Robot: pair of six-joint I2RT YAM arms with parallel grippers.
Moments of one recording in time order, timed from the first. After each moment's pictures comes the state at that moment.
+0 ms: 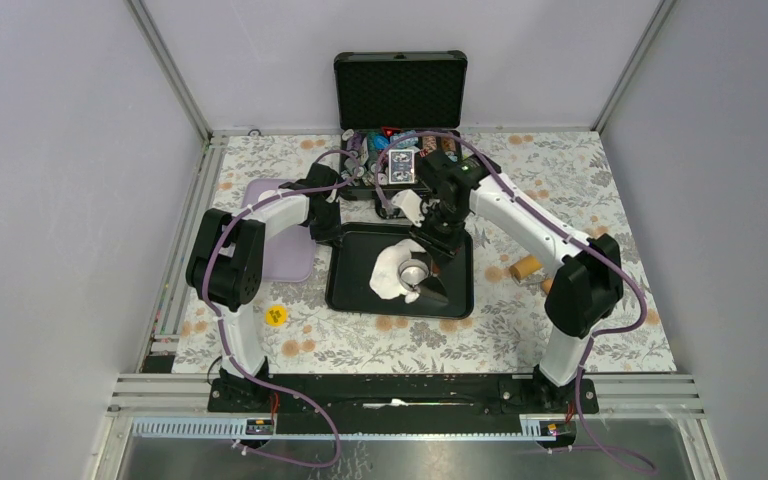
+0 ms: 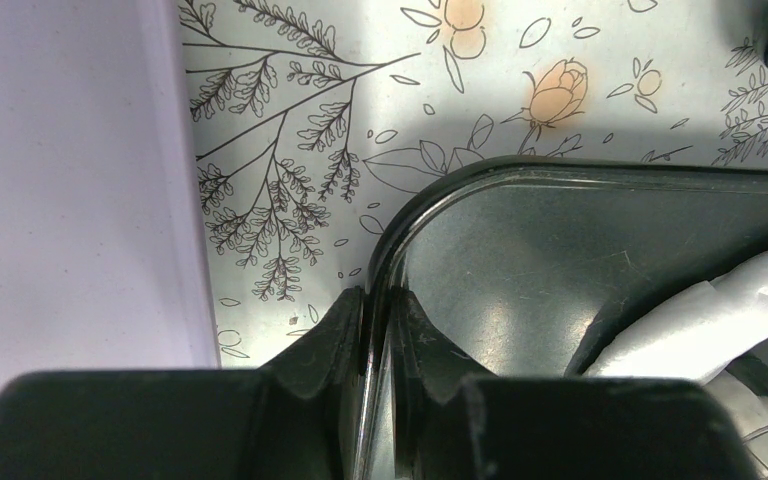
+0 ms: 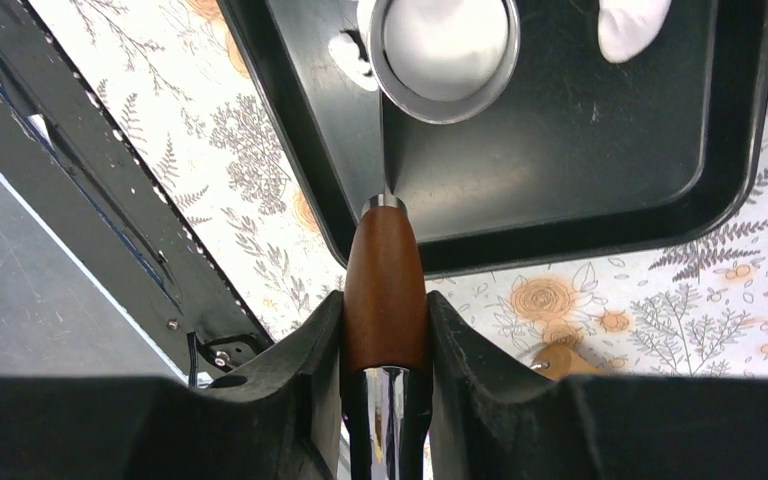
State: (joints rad) left arm -0.32 1.92 1.28 -0.55 0.06 -0.42; right arm 0.63 1.79 1.67 -1.31 -0.28 -0.53
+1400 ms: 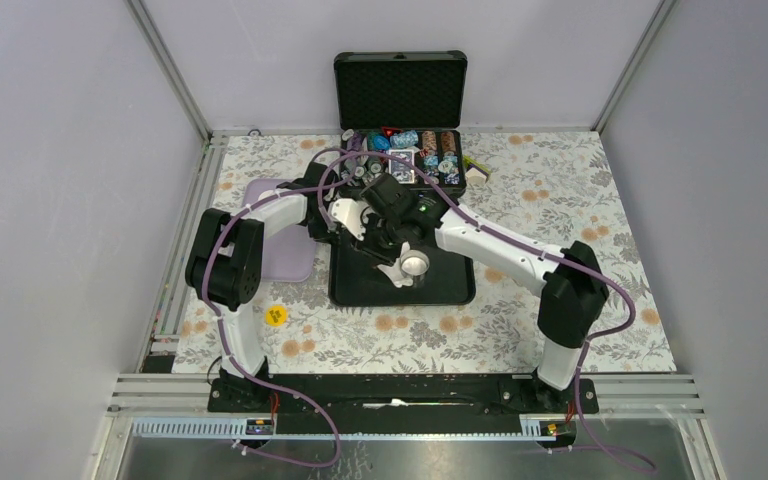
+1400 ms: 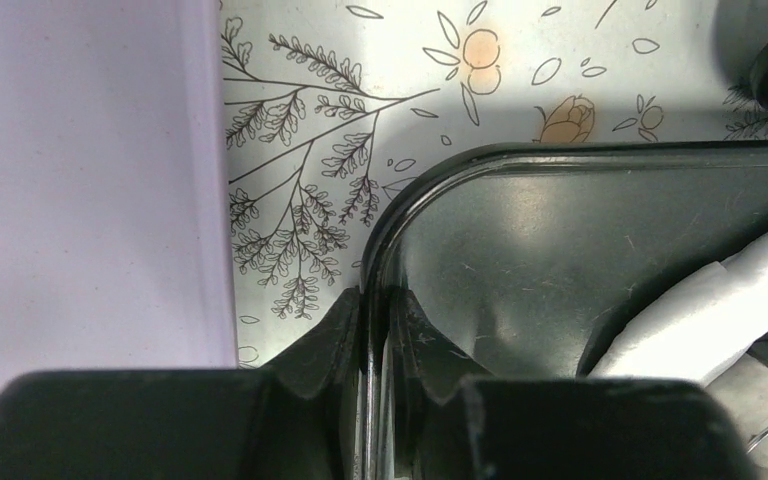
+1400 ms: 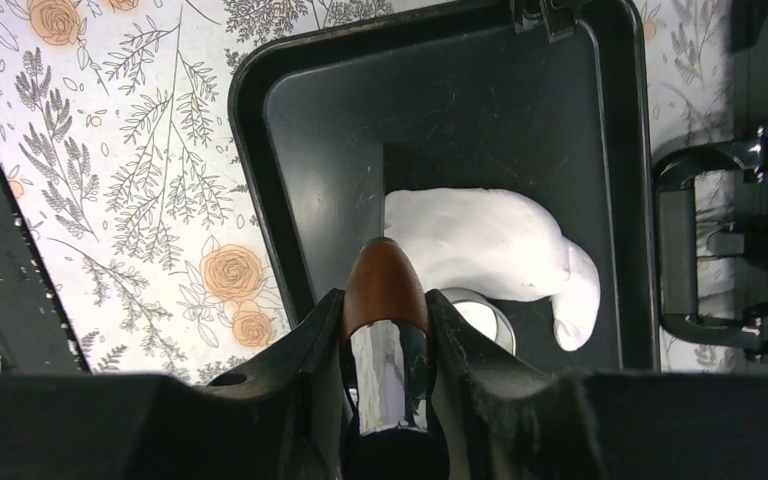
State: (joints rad) left arm -0.31 1.92 1.27 -0.52 0.05 -0.42; right arm 0.90 1.81 1.60 -0.76 -0.20 -0.43
